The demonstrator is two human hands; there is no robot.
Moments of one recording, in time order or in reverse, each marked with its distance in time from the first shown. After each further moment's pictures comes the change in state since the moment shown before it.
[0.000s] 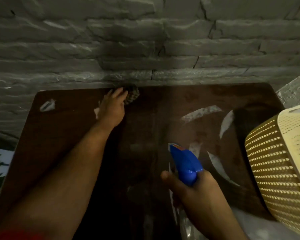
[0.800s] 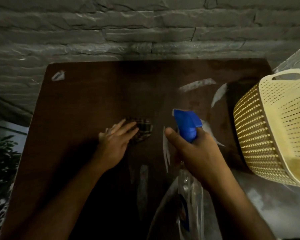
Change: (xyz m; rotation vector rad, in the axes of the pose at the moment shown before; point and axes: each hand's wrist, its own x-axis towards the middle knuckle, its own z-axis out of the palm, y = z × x) left_hand -0.237 0.005 0.012 -0.021 -0.126 0.292; right_hand -0.050 0.017 -0.018 -0.013 0.059 -0.157
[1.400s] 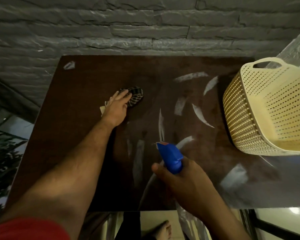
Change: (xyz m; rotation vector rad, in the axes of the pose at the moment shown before) left_hand 0.049 -0.004 -0.004 -0.053 0.062 -0.295; right_hand -0.094 0.088 0.006 -0.173 -0.233 -0.015
